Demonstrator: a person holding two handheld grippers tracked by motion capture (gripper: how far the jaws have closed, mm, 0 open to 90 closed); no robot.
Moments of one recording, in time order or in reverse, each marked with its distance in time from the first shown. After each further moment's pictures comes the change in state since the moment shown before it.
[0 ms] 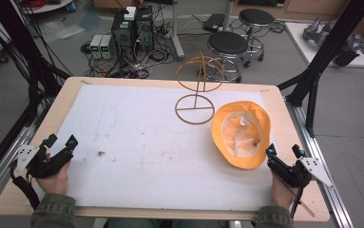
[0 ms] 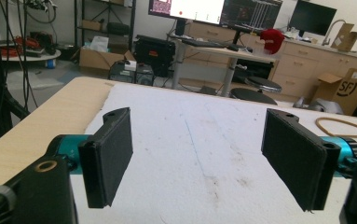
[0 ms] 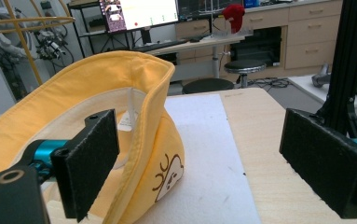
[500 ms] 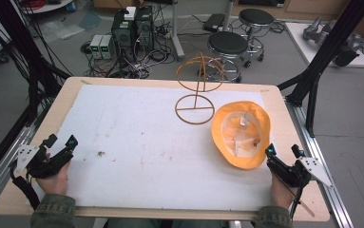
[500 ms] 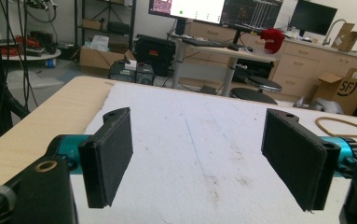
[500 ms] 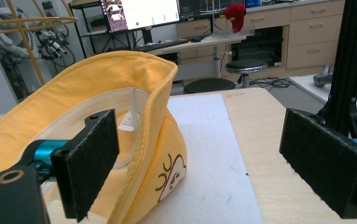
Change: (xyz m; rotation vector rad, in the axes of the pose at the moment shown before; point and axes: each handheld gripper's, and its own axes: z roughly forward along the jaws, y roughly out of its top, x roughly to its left) left arm 0.000 0.000 0.000 0.005 0.001 0.002; right arm 0.001 0.000 0.000 0.005 0.005 0.003
